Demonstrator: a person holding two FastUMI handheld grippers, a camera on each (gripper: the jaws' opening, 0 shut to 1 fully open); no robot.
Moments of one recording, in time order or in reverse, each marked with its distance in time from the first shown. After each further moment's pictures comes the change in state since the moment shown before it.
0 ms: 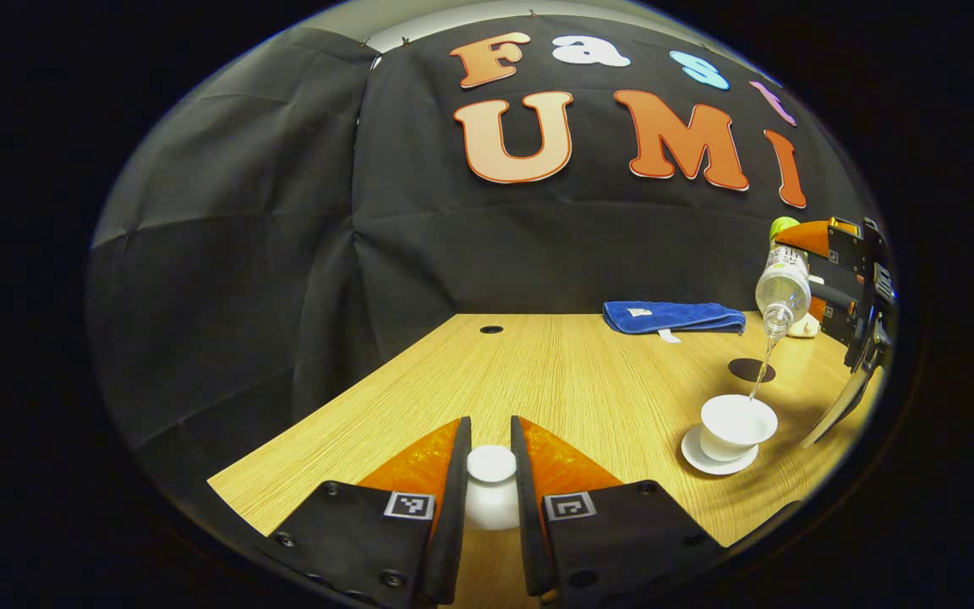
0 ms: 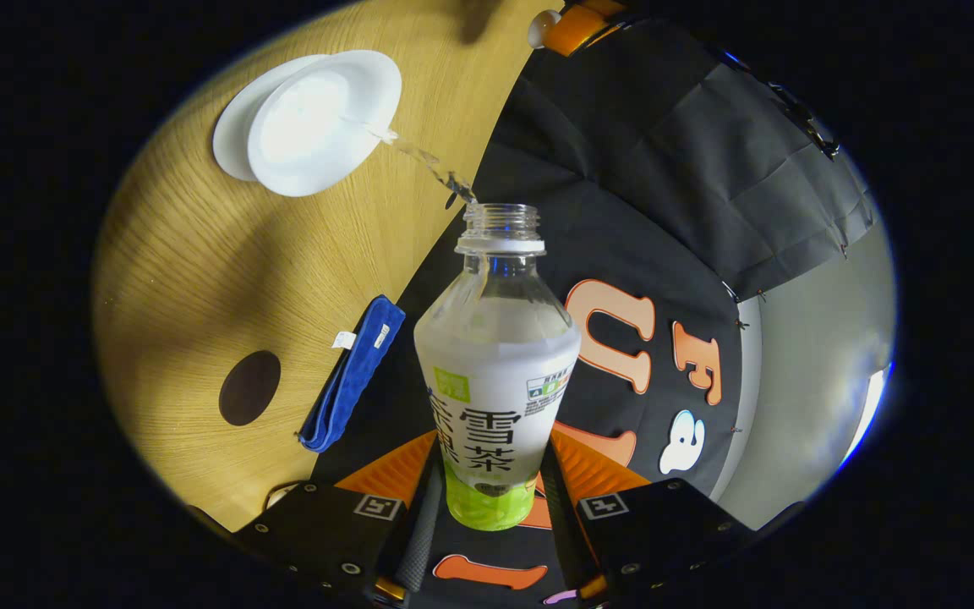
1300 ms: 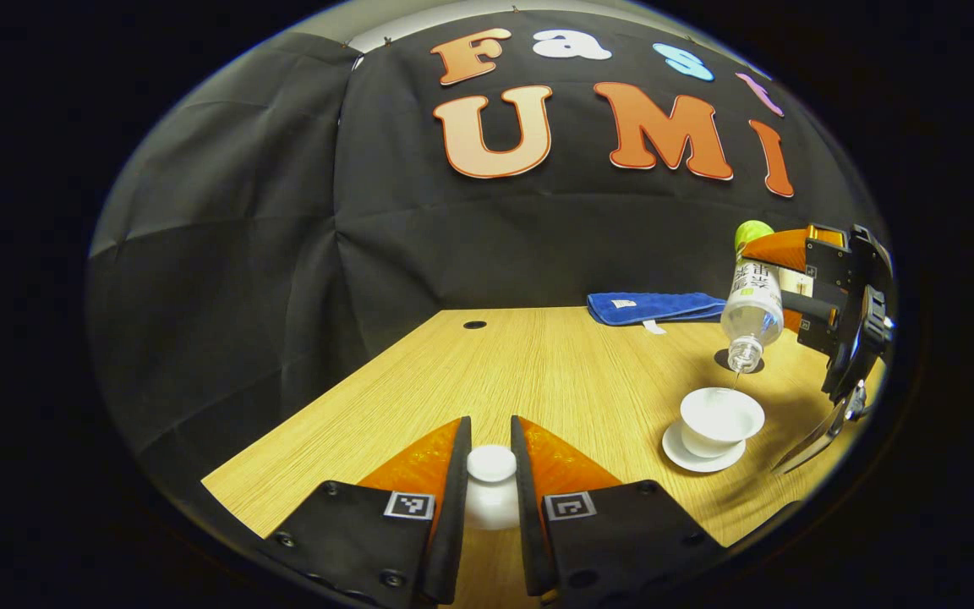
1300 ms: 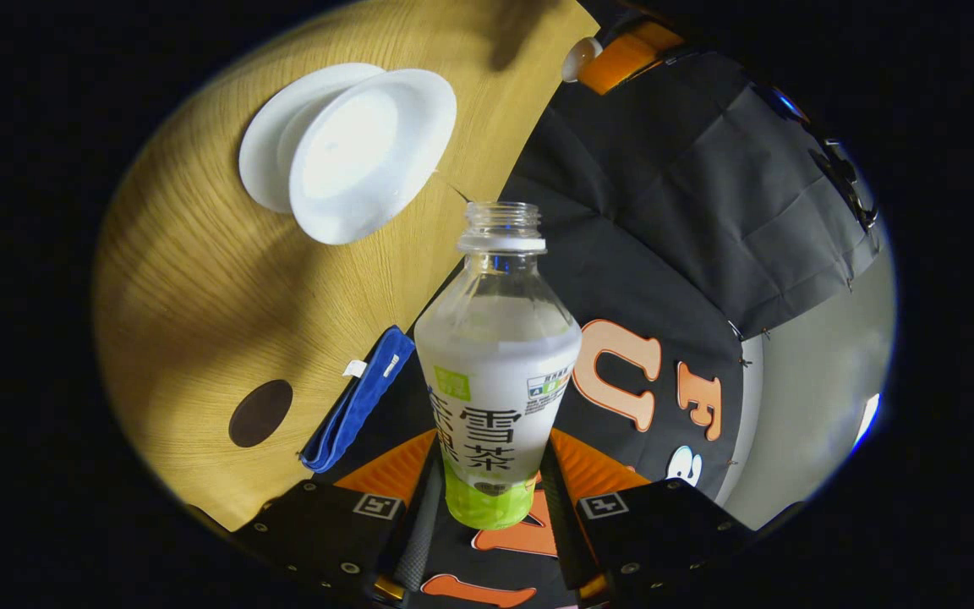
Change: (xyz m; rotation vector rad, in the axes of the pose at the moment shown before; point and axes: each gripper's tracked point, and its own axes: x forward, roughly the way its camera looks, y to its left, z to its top) left arm 0.000 -0.024 -0.002 0.035 0.020 -0.035; right arm 0.006 0.025 0.038 -0.058 -0.118 0.014
